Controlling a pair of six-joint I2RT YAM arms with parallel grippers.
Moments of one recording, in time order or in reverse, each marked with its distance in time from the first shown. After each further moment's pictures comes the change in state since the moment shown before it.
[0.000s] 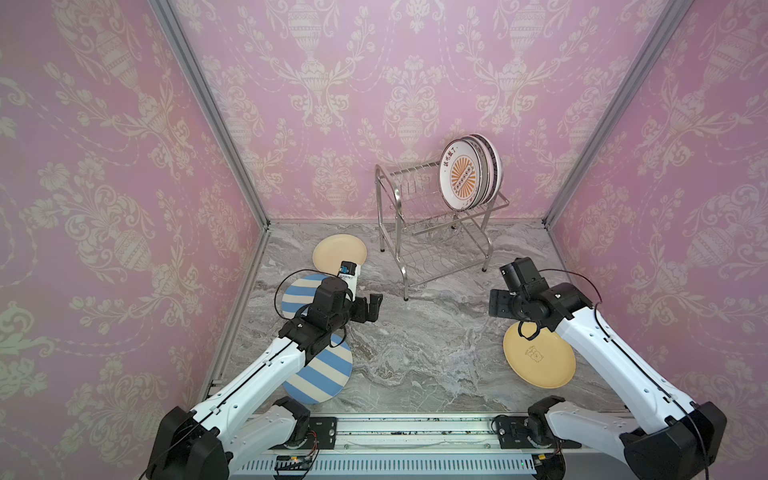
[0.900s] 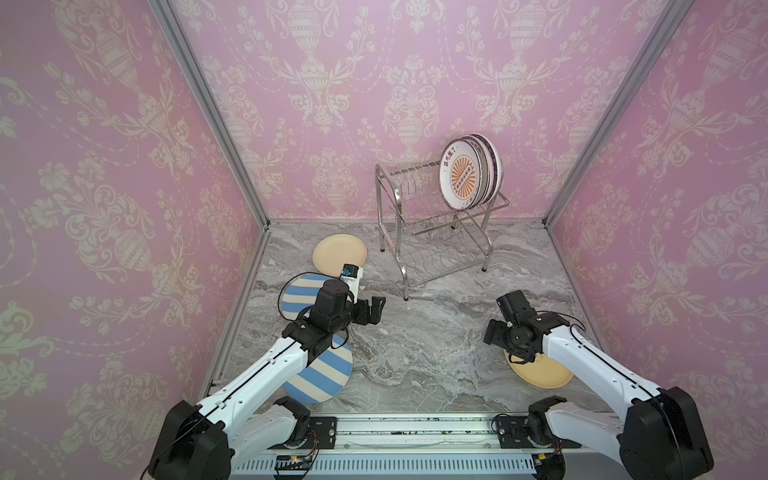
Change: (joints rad) left arm 0.000 0.018 -0.045 0.061 0.044 -0.026; right arm -0.084 0.008 -0.381 0.252 -0.171 0.200
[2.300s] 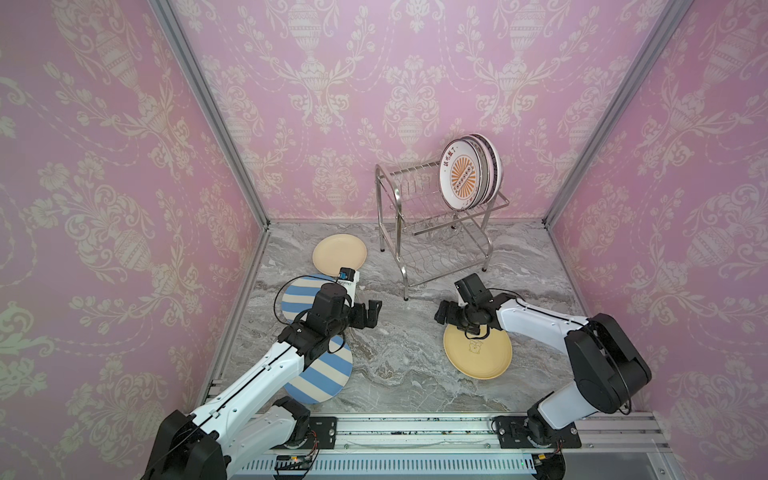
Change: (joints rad) left arm 0.000 -0.050 -0.012 -0.069 -0.026 -0.005; right arm 0.207 0.450 0.217 0.447 -0.278 0.007
